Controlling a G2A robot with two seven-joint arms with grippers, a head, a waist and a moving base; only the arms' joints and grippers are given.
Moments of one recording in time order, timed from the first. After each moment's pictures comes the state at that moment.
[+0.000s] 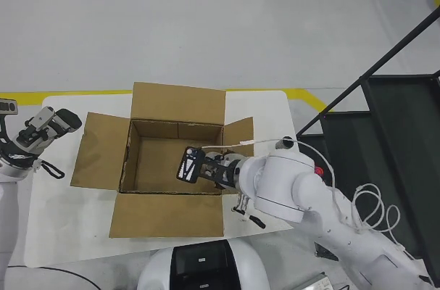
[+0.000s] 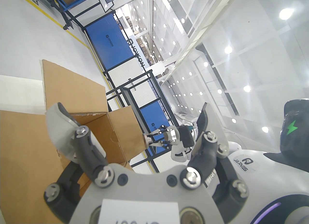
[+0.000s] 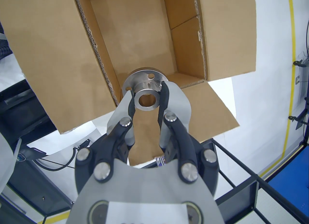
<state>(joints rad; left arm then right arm) 1.20 -0.94 -1.65 -1.37 -0.60 -0.54 -1.03 -1.00 -1.16 0.92 -2.25 -1.07 -0.28 1.54</state>
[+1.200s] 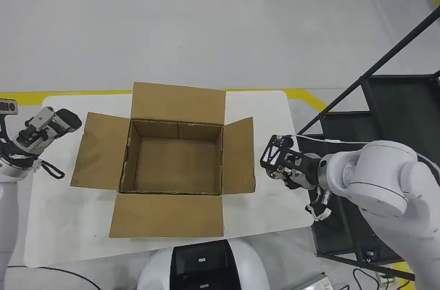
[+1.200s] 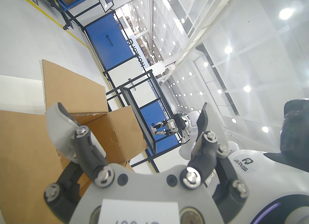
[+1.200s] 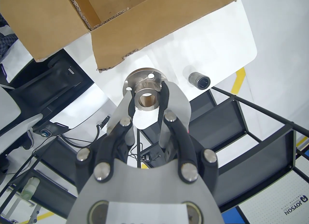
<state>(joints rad) 1.20 -0.94 -1.65 -1.37 -0.60 -0.54 -1.03 -1.26 -0.78 1.42 -2.35 -0.63 -0.29 1.53</state>
